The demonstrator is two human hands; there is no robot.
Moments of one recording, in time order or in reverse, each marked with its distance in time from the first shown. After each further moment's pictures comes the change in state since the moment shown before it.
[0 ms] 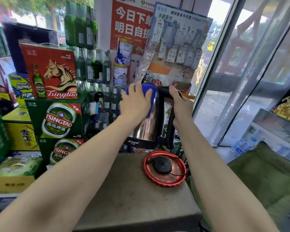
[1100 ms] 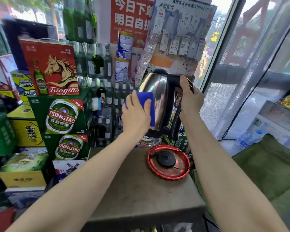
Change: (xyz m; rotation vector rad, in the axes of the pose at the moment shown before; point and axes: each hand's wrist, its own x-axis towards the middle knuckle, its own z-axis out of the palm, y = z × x) left_hand -0.051 -0.022 0.030 -0.189 0.037 -0.053; right_hand 0.003 -0.002 -0.010 -0.030 0.145 -0.110
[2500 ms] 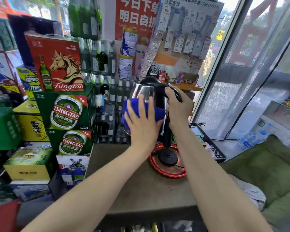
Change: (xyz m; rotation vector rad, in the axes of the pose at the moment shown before) left_hand -0.045 -0.009 0.023 0.412 0.124 0.177; right_hand -0.047 0.025 0.018 -0.032 -0.107 -0.167
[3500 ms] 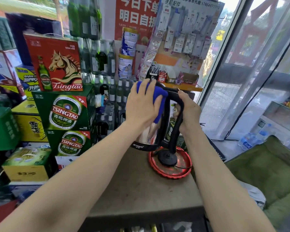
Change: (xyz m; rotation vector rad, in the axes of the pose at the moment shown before) left_hand 0.073 -0.011 -0.023 -0.110 -0.001 0.197; right_hand 0.012 -0.002 -0.029 0.297 -0.045 0.345
